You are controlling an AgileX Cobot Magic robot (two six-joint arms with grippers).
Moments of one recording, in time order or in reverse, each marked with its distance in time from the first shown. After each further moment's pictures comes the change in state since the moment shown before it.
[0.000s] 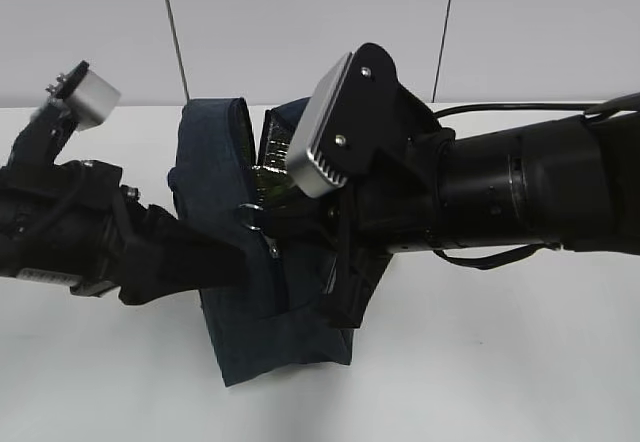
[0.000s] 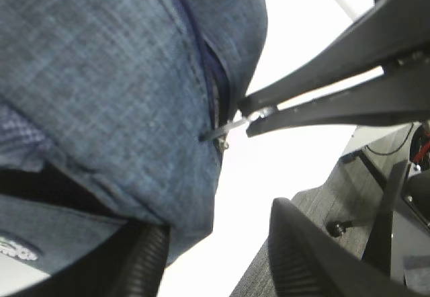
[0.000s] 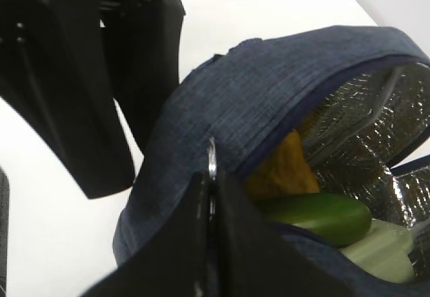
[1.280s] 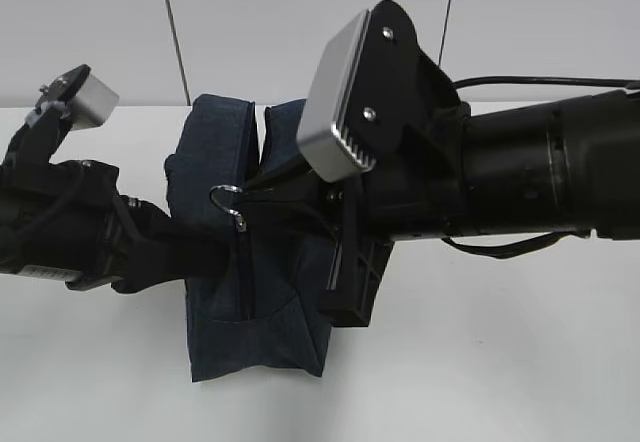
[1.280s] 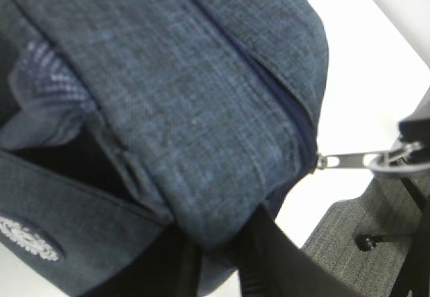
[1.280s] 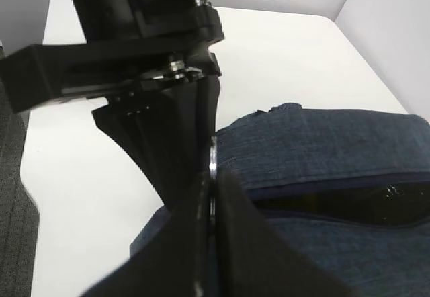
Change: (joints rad) left arm -0.001 0.000 0.000 0.042 -0.090 -0.051; right arm 0.000 -0.066 0.000 -0.011 0.100 -0.020
